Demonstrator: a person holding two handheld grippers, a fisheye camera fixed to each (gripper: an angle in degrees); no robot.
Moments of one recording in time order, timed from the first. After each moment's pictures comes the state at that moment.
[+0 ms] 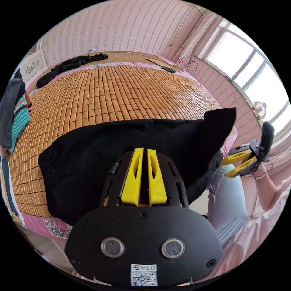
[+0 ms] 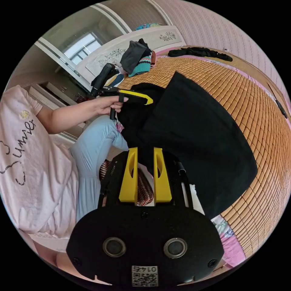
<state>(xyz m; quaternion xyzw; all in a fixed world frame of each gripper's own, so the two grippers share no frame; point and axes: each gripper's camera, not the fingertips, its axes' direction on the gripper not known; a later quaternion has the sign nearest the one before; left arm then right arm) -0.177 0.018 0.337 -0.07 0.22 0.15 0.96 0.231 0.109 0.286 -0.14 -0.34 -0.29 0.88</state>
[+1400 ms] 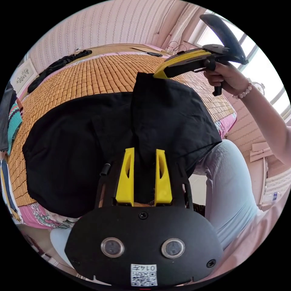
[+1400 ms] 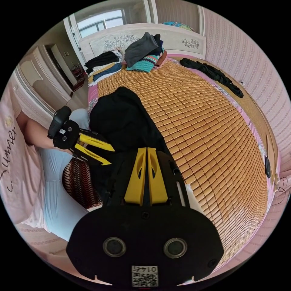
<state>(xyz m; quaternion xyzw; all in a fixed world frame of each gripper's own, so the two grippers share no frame) -0.124 0.097 0.332 -0.11 0.21 0.22 0.95 0.107 -0.073 0.328 -0.08 -0.23 -0.44 0.86</state>
